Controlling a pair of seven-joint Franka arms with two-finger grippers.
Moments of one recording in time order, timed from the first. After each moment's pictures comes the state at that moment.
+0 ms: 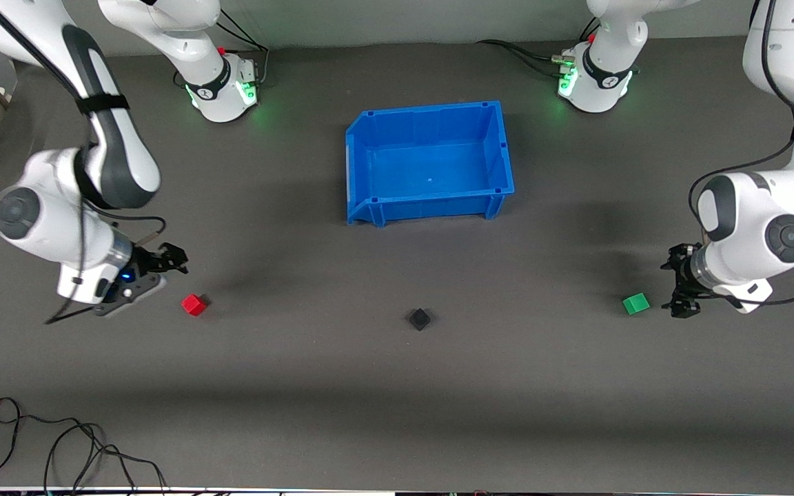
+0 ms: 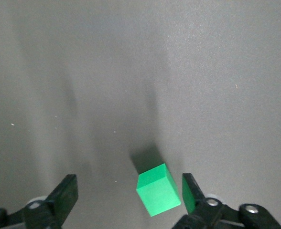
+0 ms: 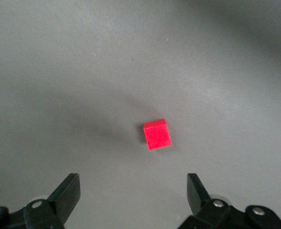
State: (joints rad) left arm 0.16 0.44 -0.08 -2.00 0.06 2.39 -1.42; right arm -0.06 0.26 0.09 -2.05 -0.01 2.30 -0.49
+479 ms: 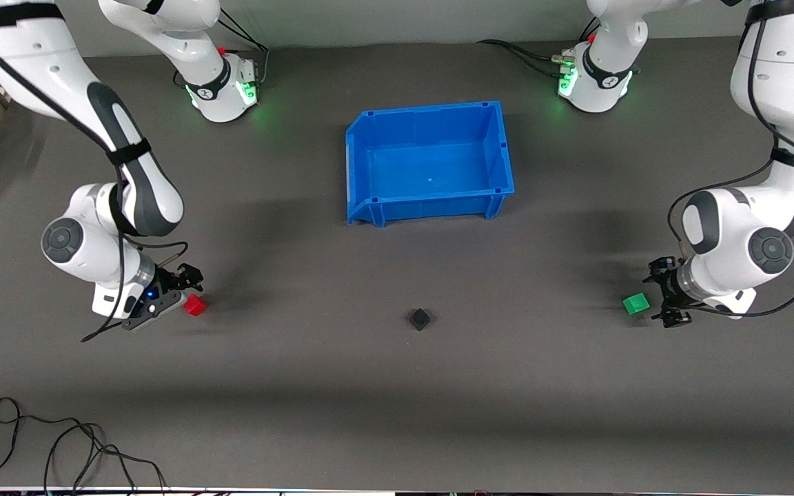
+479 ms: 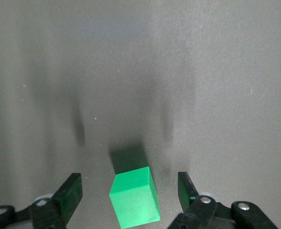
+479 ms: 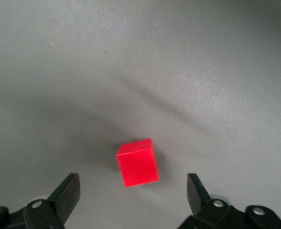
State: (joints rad) left arm 0.15 0.51 -0.09 -1.99 0.01 2.49 -1.58; right arm -0.08 0.44 0.07 -2.06 -0.01 2.54 -0.57
